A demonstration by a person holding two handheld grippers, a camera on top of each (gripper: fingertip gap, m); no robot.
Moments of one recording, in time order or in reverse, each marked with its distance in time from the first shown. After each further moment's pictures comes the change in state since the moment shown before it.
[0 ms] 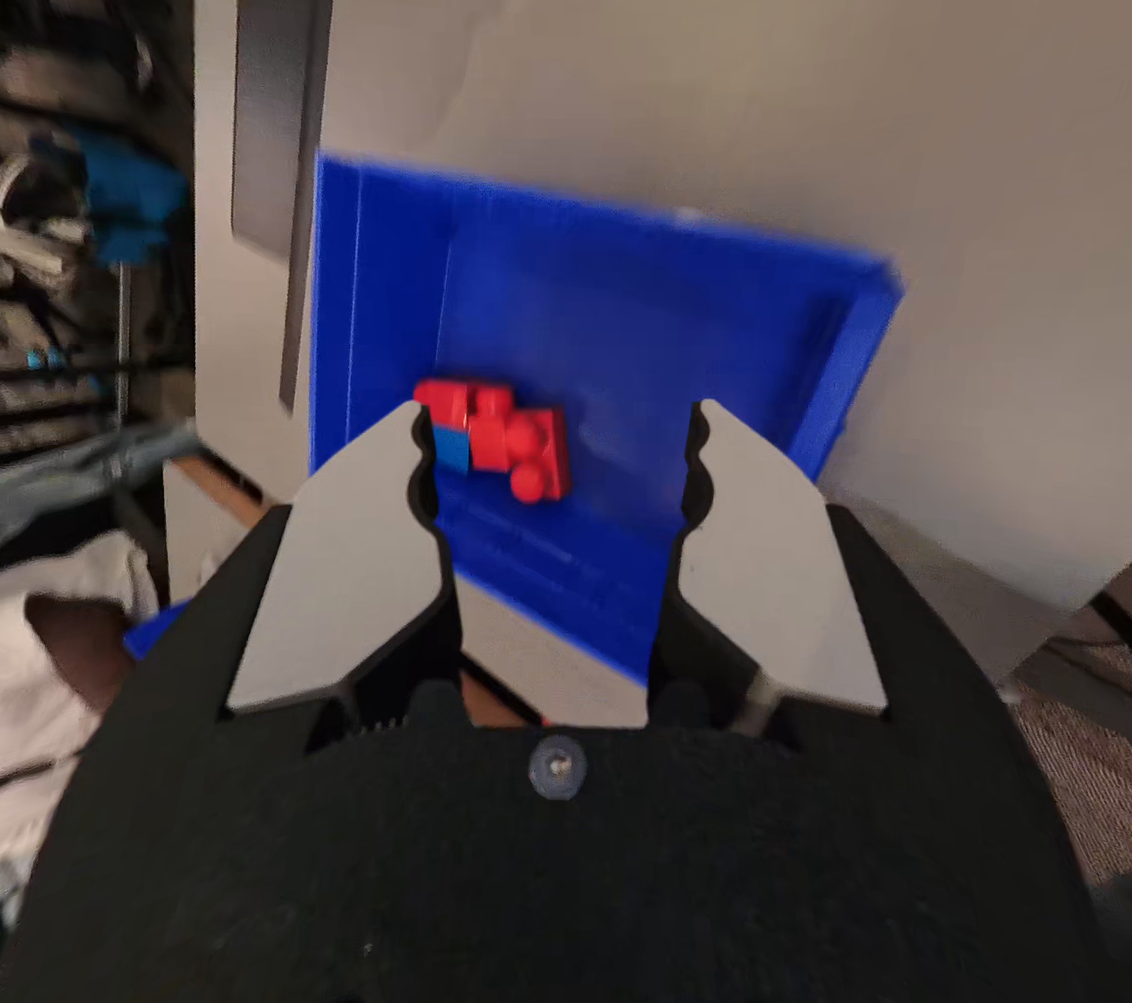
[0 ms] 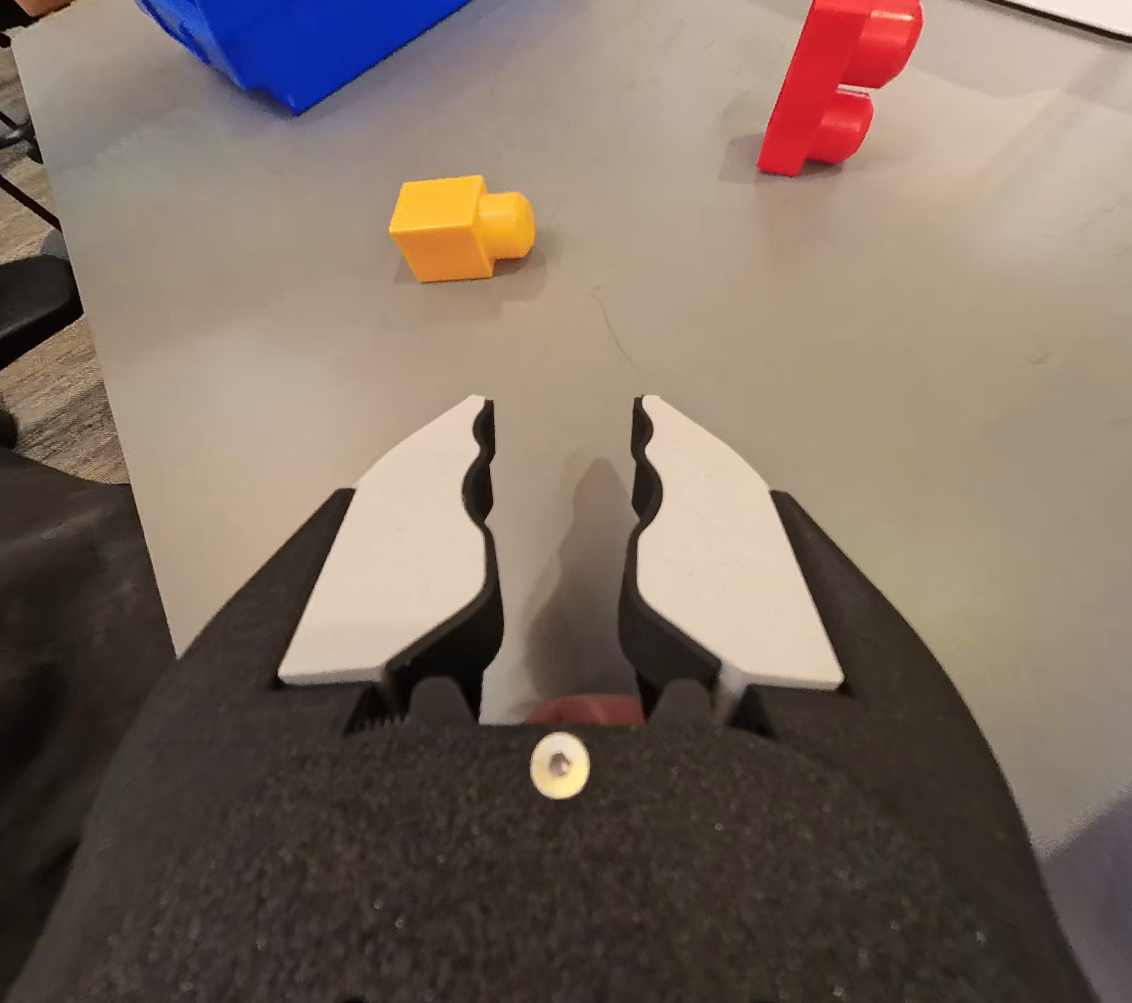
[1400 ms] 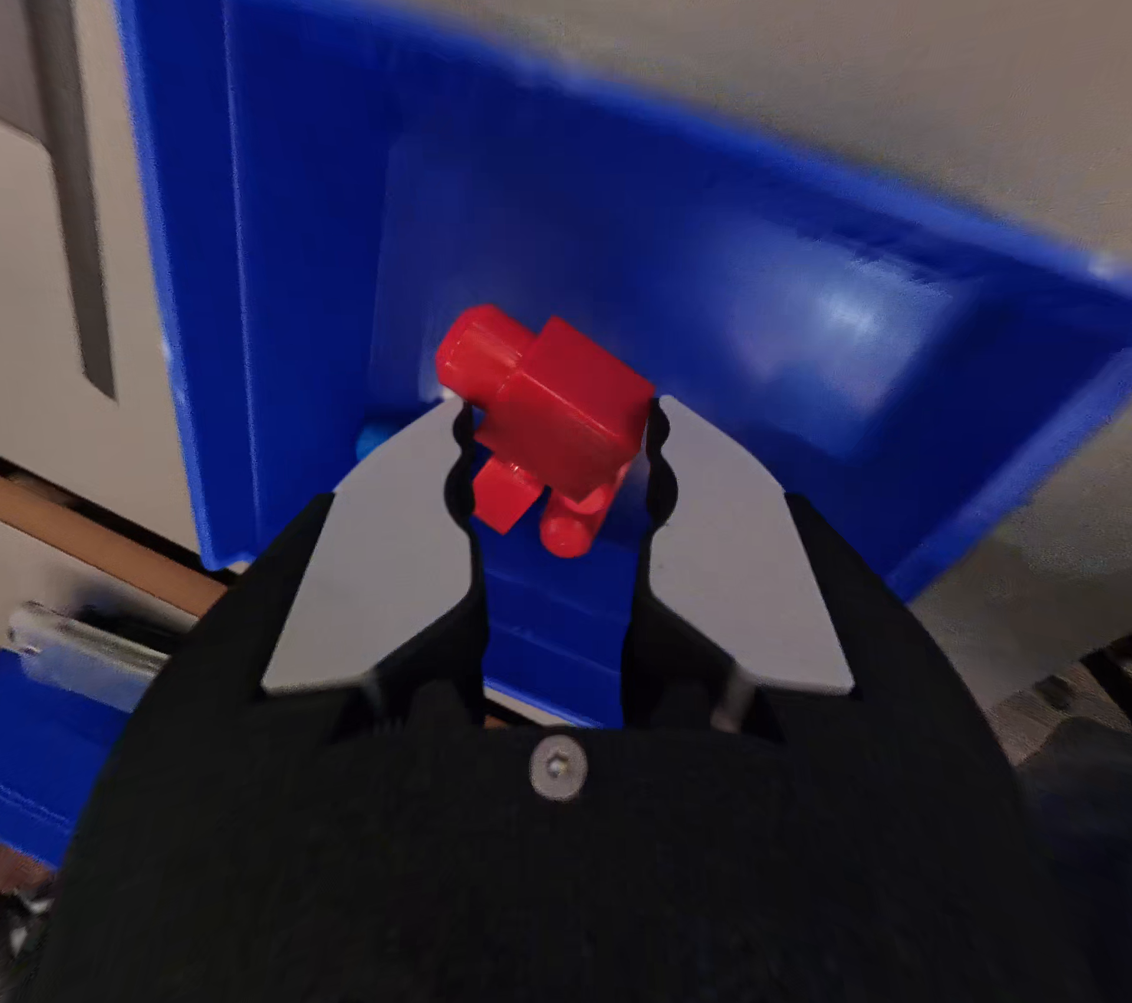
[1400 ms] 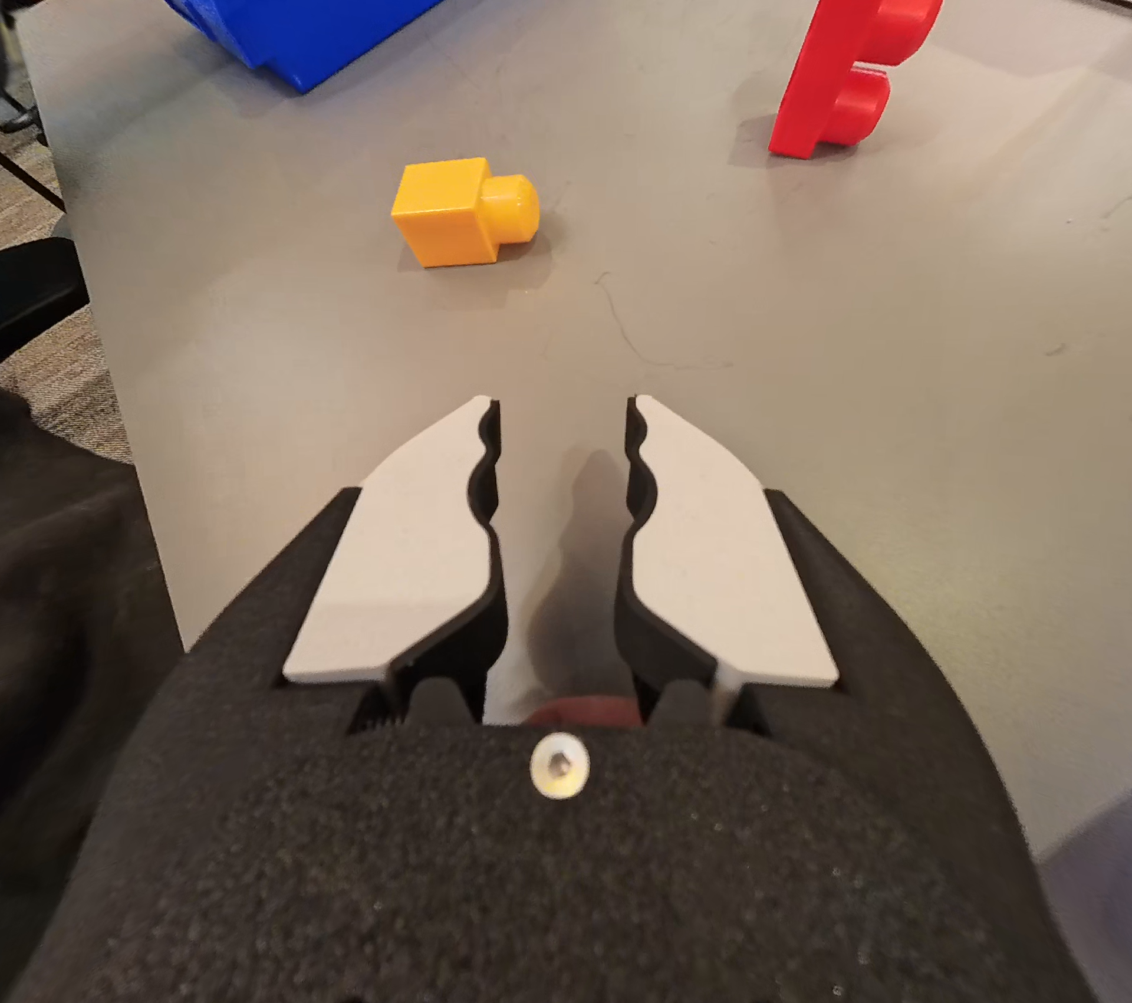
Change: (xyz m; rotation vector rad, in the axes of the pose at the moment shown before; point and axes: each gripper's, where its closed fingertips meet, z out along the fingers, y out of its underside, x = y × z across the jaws) left arm -0.034 0.011 0.097 -0.211 0.252 -0.081; right arm 0.000 0.004 -0.001 -0.023 -0.016 0.001
